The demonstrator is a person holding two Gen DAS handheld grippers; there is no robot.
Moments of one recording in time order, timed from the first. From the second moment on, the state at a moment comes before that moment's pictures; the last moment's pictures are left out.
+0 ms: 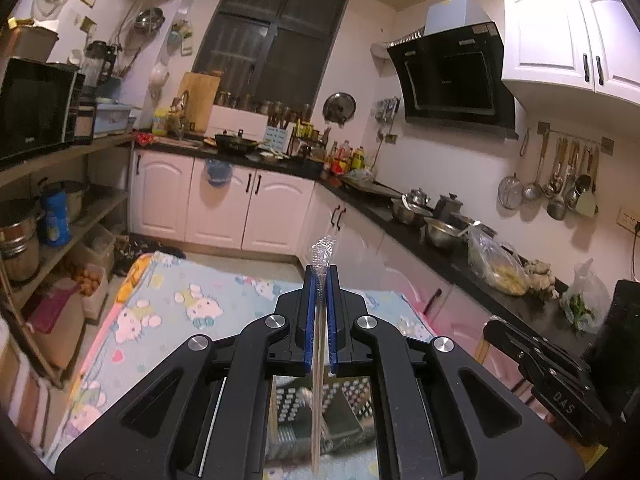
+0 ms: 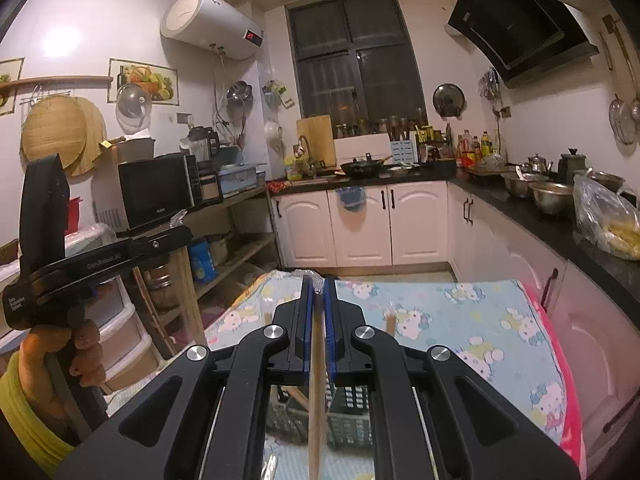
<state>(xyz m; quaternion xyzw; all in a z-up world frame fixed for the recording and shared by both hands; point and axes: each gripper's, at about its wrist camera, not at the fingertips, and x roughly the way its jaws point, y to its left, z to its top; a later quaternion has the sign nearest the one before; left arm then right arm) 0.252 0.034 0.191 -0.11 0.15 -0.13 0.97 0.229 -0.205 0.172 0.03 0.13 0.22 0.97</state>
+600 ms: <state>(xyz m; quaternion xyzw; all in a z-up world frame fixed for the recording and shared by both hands) 0.286 0.027 0.191 -0.09 0.09 -0.08 0.99 0.272 -0.191 0.183 0.01 0.07 0.18 0.98</state>
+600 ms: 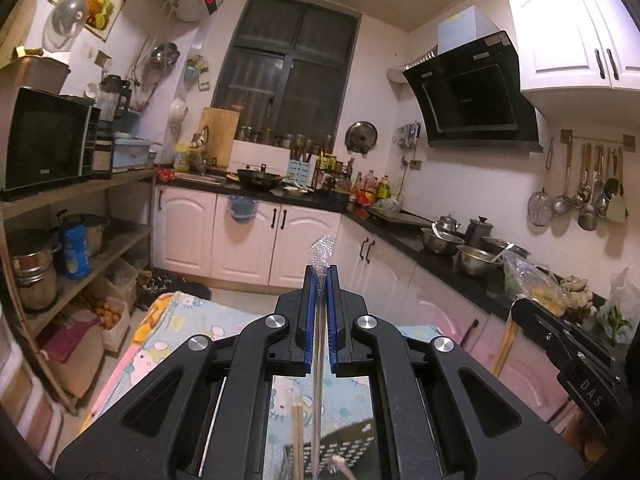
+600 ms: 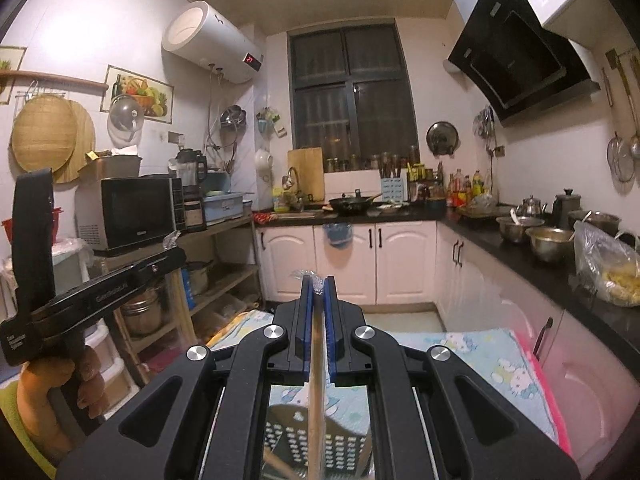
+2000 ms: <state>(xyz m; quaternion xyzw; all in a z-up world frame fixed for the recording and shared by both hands) 0.296 0.015 0.100 -0.13 0.13 -0.10 0.98 0.309 -0.186 0.091 0.02 0.04 0.13 0.99</state>
